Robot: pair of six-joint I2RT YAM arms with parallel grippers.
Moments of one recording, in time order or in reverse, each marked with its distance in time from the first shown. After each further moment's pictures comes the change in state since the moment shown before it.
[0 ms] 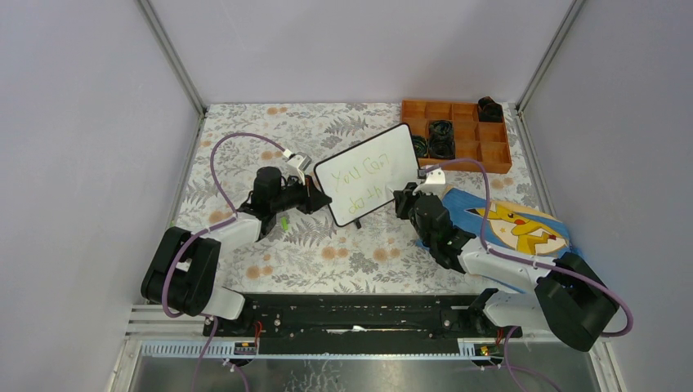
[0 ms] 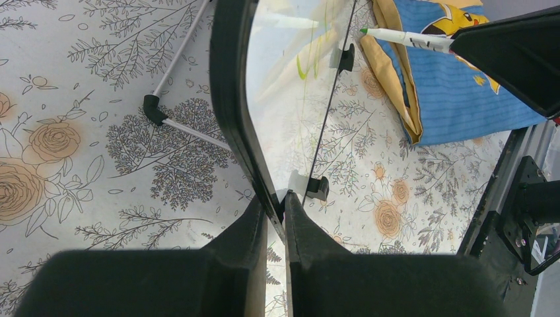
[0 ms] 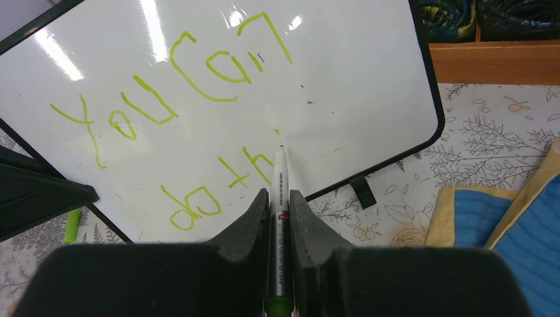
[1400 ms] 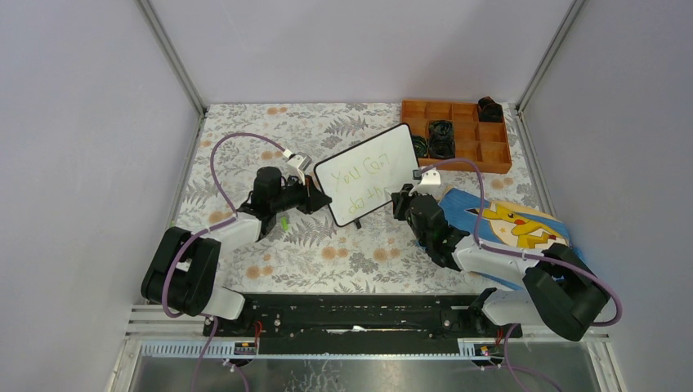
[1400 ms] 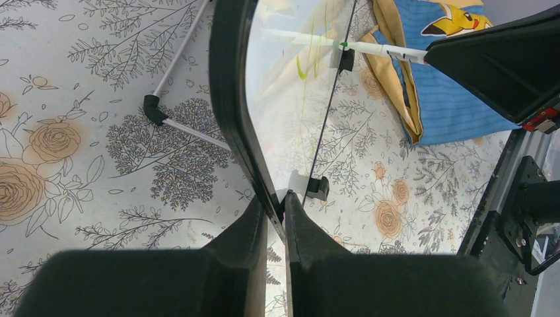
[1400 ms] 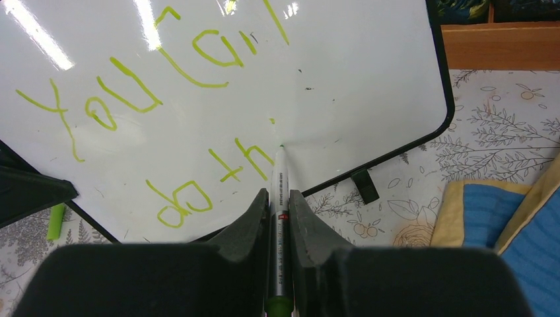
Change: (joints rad) left arm 0.000 0.000 0.000 0.000 0.000 0.001; right arm 0.000 0.074 0.001 0.029 -0.005 0.007
